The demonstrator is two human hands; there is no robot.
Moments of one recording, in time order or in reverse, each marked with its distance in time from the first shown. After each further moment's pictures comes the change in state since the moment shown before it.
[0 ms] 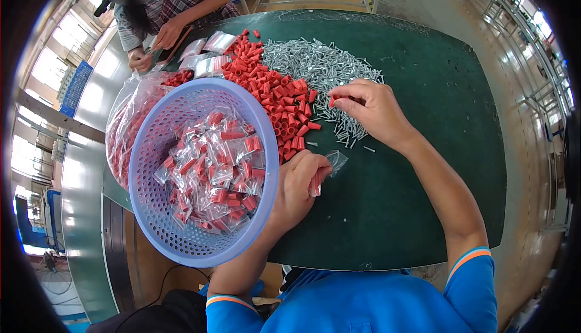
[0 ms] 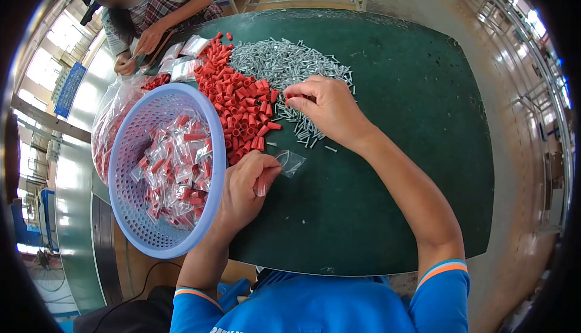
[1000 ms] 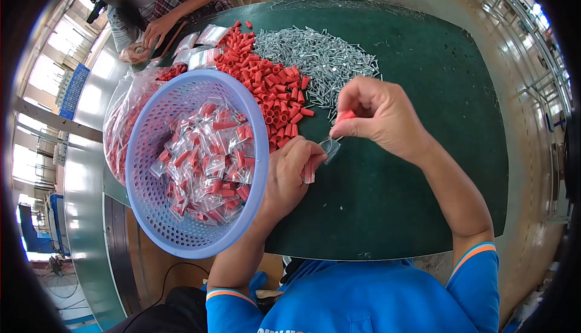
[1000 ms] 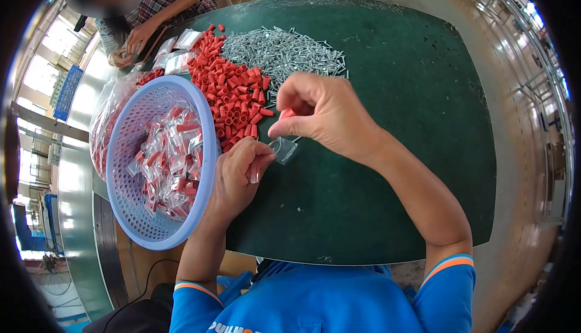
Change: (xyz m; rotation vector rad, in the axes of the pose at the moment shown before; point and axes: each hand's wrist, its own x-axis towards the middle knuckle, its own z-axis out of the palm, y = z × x) left_hand 0.000 -0.001 0.002 0.022 -0.004 0.035; right_hand -0.031 -0.032 -0.011 0.480 -0.092 0.200
